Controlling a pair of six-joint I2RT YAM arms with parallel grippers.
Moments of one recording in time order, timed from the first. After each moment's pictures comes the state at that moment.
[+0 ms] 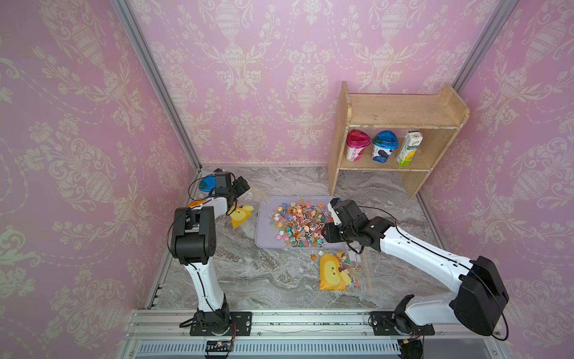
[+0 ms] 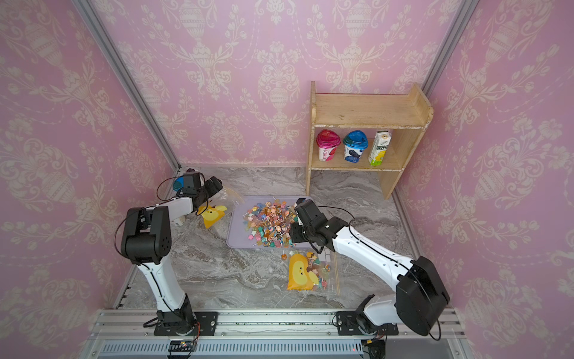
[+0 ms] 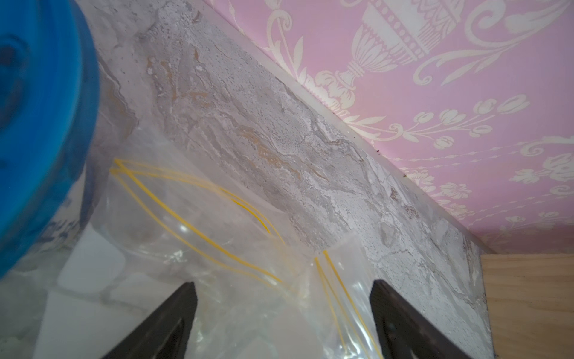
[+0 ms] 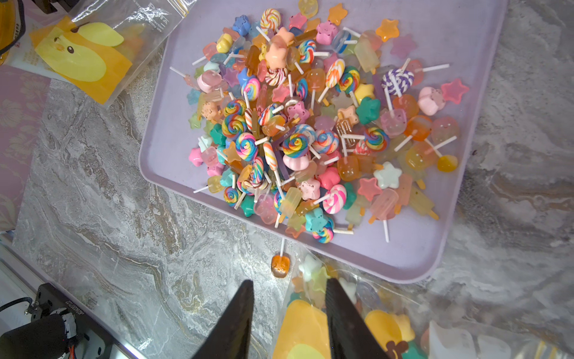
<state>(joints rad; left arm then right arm) 0.07 1.95 1.22 0.13 0.12 -0.62 0.67 1.37 1.00 -0.54 -0.02 0.52</state>
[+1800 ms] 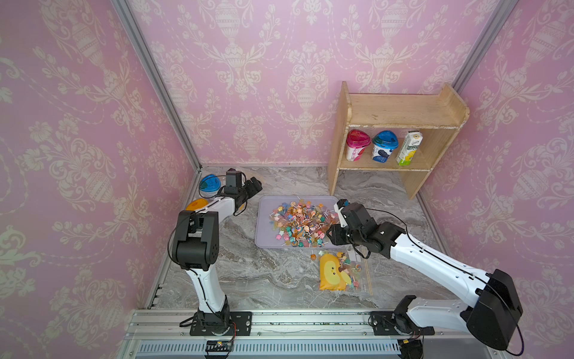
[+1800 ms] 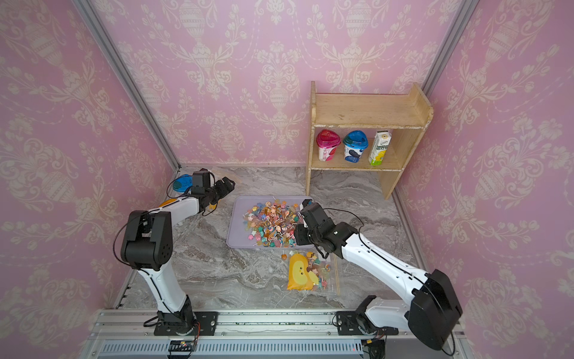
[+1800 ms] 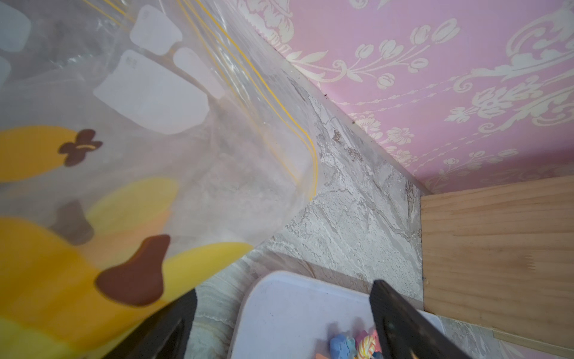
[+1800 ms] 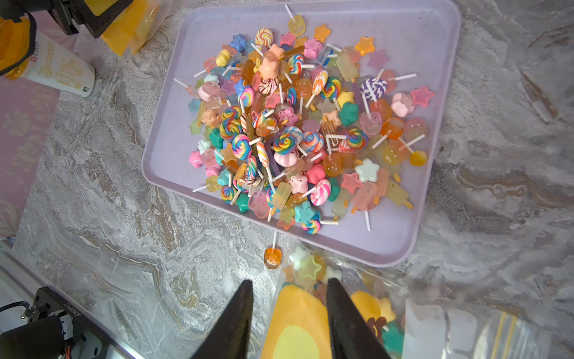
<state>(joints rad) -0.04 1.89 1.20 0.04 0.21 -0.69 0.67 1.25 0.93 -0.55 0.02 0.53</state>
